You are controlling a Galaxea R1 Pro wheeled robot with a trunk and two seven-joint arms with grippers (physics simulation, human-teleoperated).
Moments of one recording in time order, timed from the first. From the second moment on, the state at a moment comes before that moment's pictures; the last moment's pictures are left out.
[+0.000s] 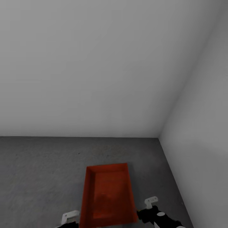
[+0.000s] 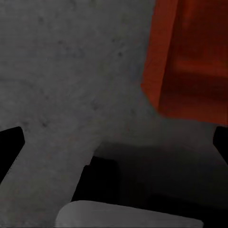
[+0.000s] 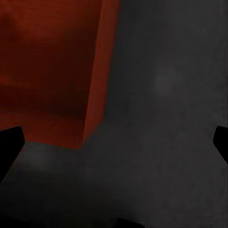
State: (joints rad) left arm -0.36 0.00 0.02 -0.36 0.18 0.17 0.13; right arm -0.56 0.03 0.07 -0.10 0.14 -0.04 0.09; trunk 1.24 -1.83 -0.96
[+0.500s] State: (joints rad) left arm -0.36 0.02 0.01 -0.11 0.19 -0.03 0.06; right arm -0.55 -0.05 0.07 0.06 0.14 -0.10 0.09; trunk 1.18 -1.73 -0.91
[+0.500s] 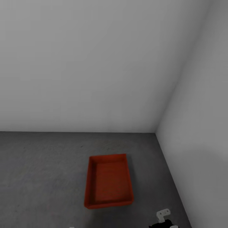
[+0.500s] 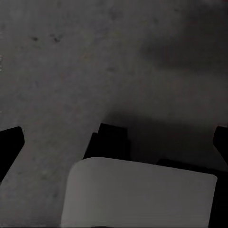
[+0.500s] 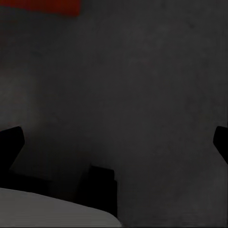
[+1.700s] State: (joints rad) left arm -0.36 0.01 0.01 -0.02 0.19 -0.17 0.03; right arm -0.52 -0.05 0.07 0.07 0.14 -0.11 0.09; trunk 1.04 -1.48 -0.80
